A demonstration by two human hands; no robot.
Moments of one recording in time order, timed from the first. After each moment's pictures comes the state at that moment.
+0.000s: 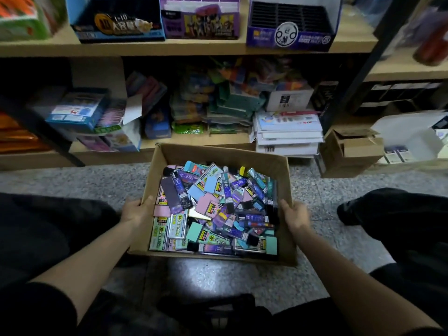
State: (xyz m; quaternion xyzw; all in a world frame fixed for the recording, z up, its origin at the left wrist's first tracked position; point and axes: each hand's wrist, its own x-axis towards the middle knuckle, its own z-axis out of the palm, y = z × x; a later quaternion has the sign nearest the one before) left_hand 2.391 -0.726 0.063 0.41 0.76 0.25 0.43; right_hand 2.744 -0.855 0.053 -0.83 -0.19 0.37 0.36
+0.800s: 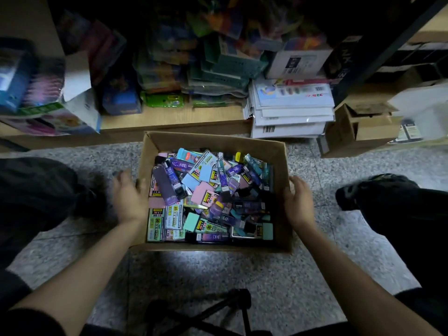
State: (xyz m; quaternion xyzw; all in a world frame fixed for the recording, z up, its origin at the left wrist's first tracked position) left_hand 2.444 -0.682 0.032 0.62 0.74 0.16 0.23; right_hand 2.764 -0.823 0.031 -0.87 -0.36 0.25 0.23
